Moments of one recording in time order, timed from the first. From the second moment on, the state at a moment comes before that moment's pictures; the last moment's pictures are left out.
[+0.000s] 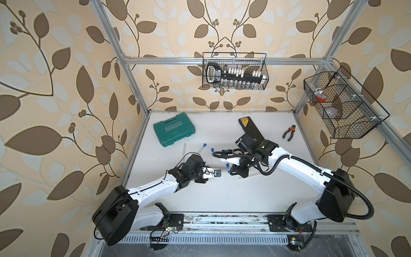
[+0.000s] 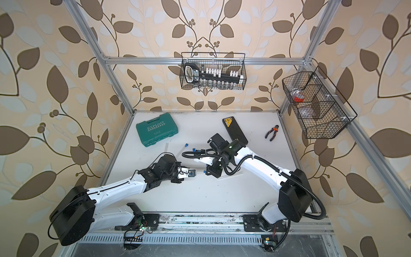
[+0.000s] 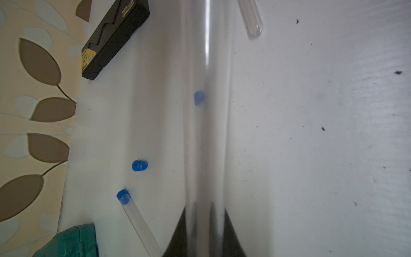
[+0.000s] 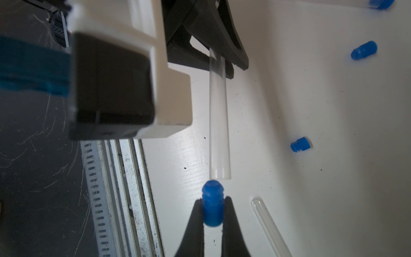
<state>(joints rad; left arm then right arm) -0.68 1.19 0.51 -0.07 0.15 0.94 0.71 1.50 1.21 -0.92 -0.38 -0.41</state>
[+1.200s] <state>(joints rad) -0.78 1.09 0.45 -0.02 -0.08 1.06 0.80 1.70 1.44 -1.15 -0.27 -0.36</state>
